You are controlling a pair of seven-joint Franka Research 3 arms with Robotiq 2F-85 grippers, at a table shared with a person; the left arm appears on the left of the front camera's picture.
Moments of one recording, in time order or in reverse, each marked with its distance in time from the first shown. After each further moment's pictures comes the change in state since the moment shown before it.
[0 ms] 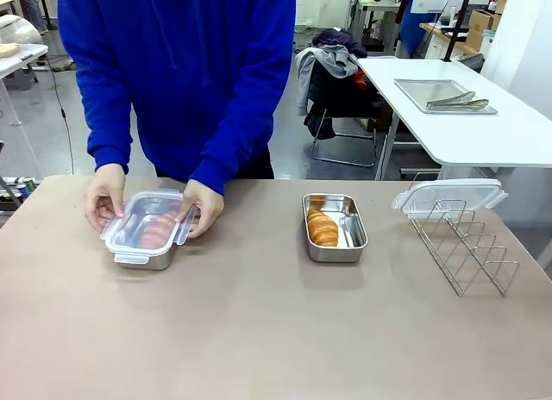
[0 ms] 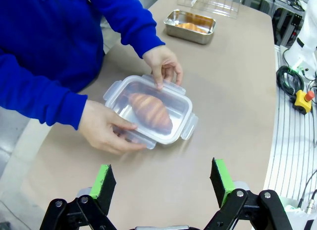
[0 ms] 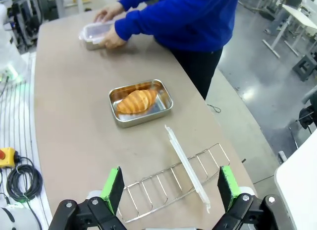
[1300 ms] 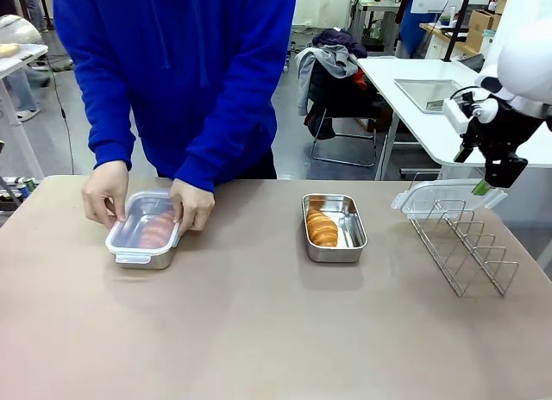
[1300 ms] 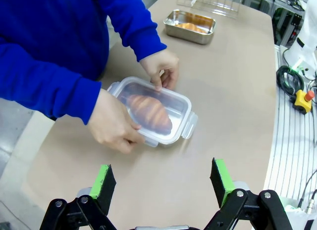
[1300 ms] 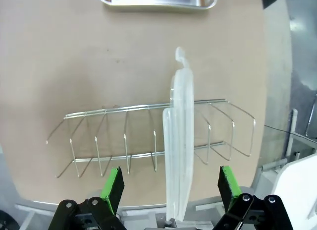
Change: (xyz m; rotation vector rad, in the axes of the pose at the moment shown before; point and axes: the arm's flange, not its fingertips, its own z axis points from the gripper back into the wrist) left arm 0.000 0.000 0.000 -0.001 0.000 -0.001; right arm 0.009 -0.038 -0.203 0.209 0.702 0.388
